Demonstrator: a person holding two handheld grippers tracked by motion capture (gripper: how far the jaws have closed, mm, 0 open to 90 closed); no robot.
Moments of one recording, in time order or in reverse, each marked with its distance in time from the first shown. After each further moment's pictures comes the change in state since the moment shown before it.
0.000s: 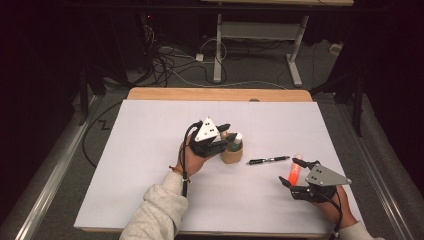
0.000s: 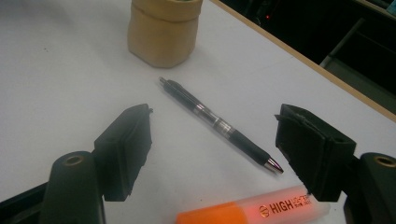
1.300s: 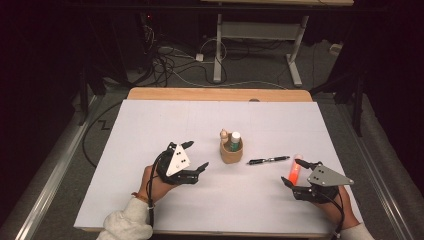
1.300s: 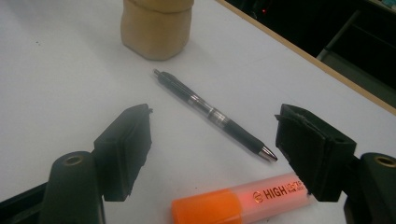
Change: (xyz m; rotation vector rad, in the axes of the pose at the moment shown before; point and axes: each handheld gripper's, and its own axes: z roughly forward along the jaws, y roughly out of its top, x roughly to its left) left arm -0.024 -0.051 -0.089 0.144 0.152 0.132; right arm -0.002 -0.005 -0.004 0.017 -0.016 0.014
